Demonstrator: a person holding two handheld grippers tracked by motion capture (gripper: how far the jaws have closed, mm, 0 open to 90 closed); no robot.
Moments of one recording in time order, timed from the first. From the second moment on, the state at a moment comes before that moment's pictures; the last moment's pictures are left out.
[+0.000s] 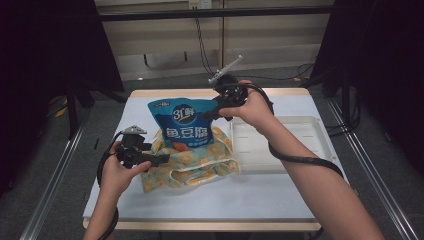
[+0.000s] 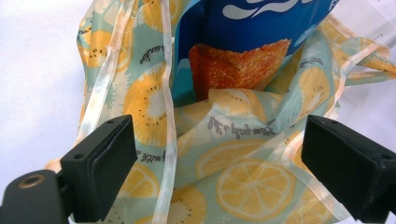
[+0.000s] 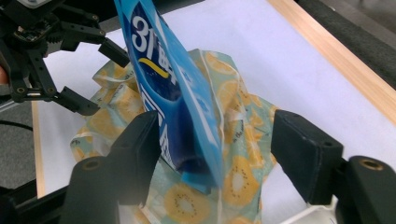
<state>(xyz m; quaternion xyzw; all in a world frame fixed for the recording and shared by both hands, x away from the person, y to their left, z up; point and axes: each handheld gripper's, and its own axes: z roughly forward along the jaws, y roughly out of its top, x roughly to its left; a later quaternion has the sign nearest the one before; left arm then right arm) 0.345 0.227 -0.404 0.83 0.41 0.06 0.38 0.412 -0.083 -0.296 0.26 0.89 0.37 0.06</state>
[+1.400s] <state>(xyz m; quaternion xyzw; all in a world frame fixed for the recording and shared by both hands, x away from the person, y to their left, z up) 0.346 0.231 -0.409 0.82 0.42 0.07 0.37 0.424 -0.031 -0.292 0.17 0.93 0.33 0.06</state>
